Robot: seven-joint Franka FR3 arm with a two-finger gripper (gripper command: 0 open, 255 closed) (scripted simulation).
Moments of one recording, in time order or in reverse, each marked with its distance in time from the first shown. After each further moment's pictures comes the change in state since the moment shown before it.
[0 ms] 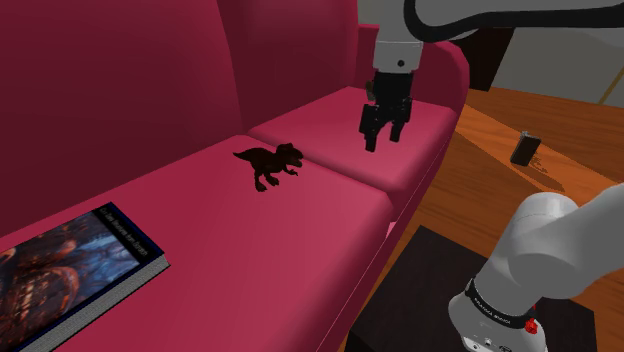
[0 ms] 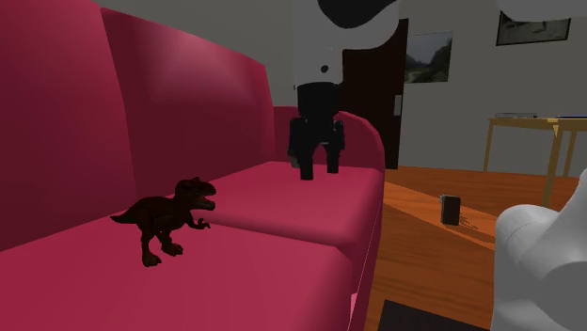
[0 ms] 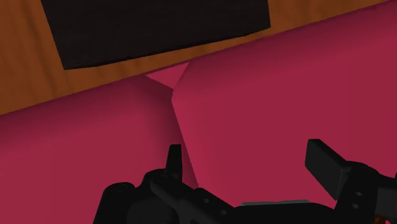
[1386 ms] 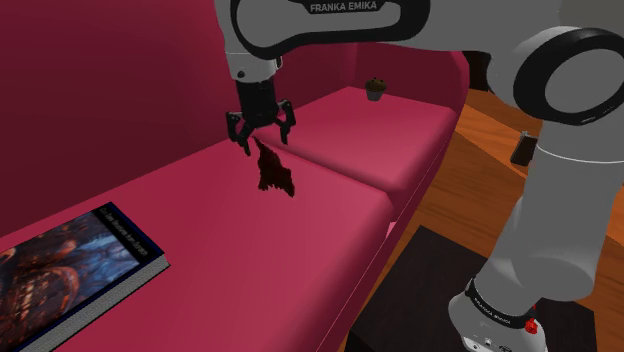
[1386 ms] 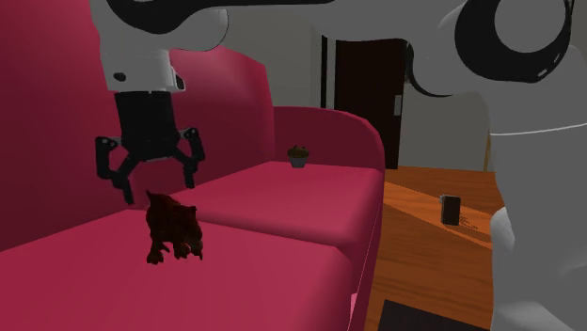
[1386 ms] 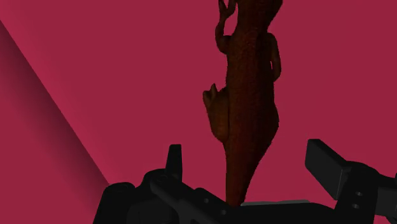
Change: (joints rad) arm 0.100 0.799 0.268 0.784 -0.195 0.007 0.555
